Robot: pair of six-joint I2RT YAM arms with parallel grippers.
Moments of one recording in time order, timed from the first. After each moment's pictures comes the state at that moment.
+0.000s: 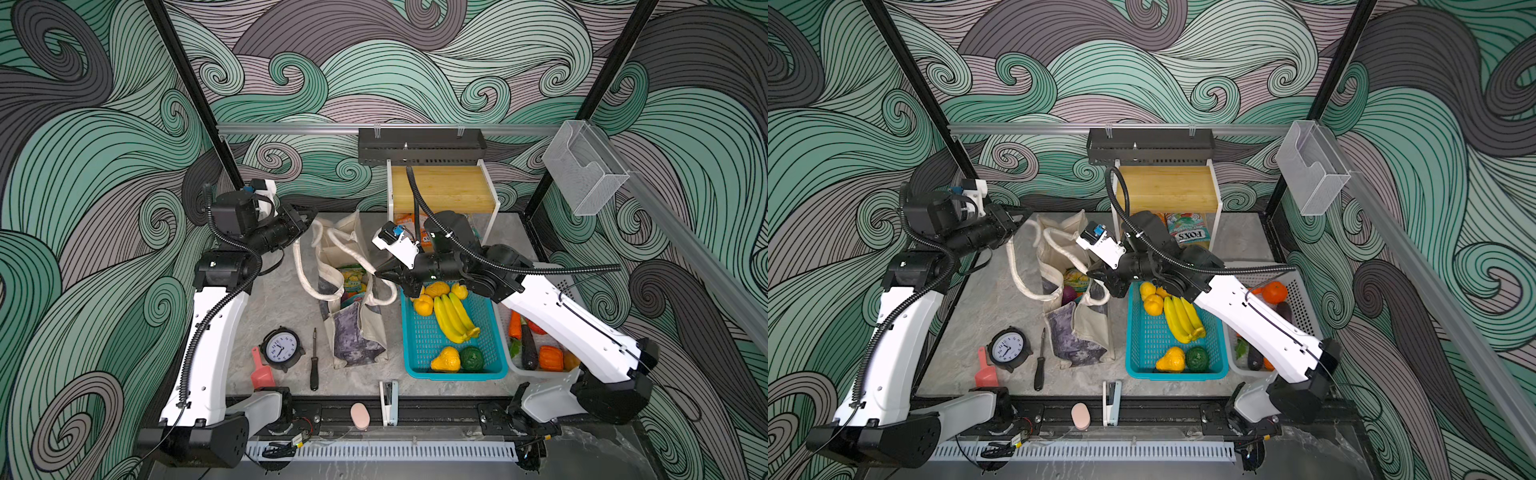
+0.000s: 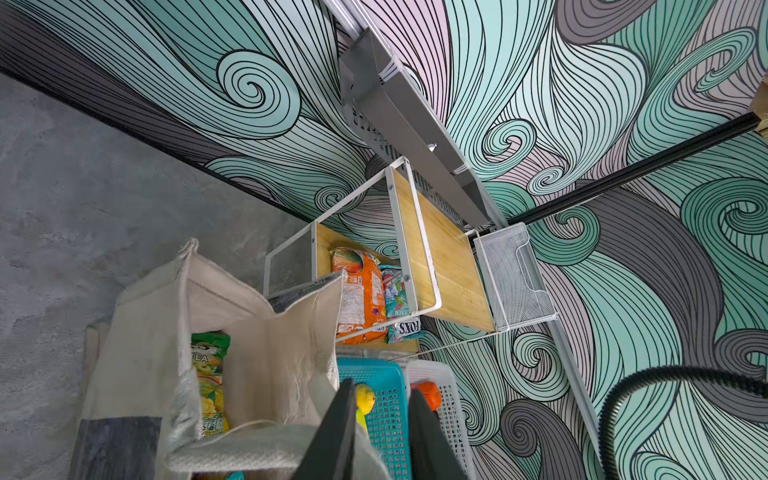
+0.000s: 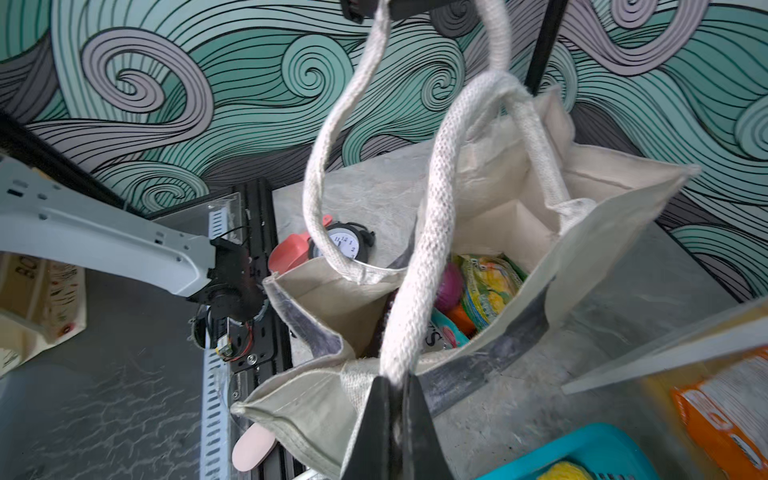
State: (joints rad) left arm -0.01 1.17 1.47 -0.62 0.54 -0.75; right arm 0.89 1.48 1.70 -0.79 -0.39 -0.17
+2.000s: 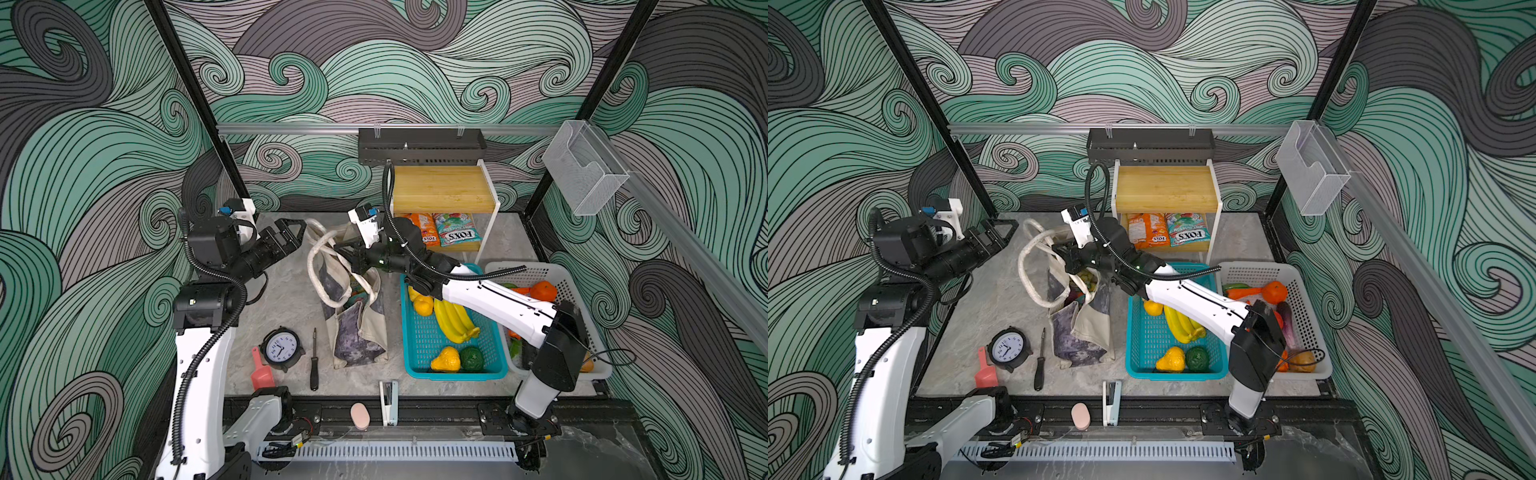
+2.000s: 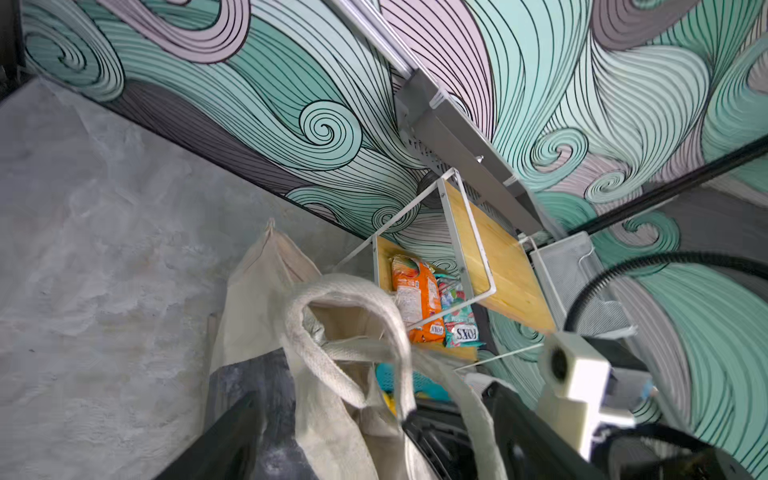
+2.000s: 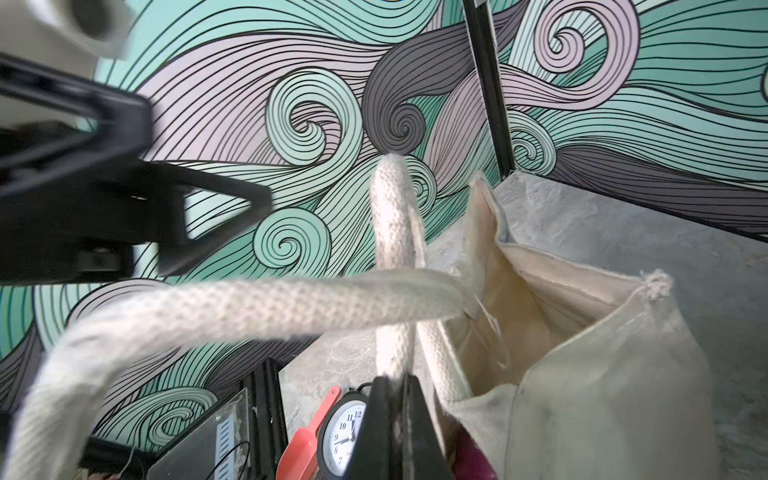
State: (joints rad) left arm 0.10 0.99 1.33 -0.70 0.47 -0.68; right arm 0.91 1.72 1.56 -0.04 -0.27 0.34
